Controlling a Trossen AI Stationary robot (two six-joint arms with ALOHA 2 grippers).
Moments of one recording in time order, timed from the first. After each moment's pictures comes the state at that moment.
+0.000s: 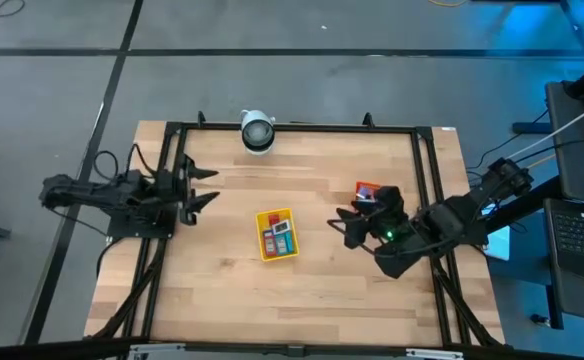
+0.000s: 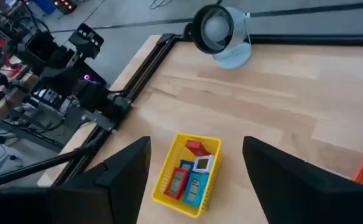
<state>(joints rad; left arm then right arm) -0.11 0.22 0.19 0.32 -0.29 0.08 0.60 1.48 1.58 -1.13 0.96 1.53</state>
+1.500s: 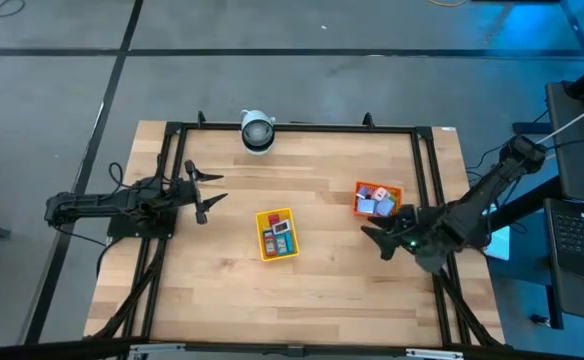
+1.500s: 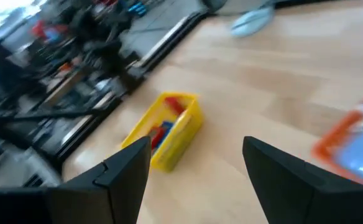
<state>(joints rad) 0.08 0.04 0.01 0.05 -0.25 0.23 0.85 0.95 0.50 -0.33 1.12 1.38</state>
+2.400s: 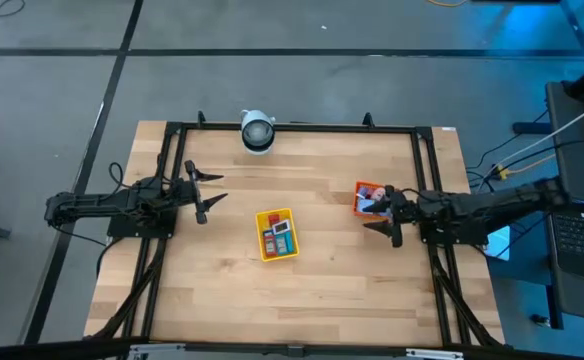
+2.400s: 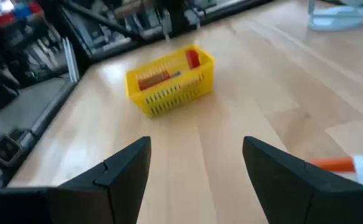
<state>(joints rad) 0.08 0.04 0.01 0.05 -0.25 0.23 0.13 0.43 0.01 0.19 0.08 0.35</state>
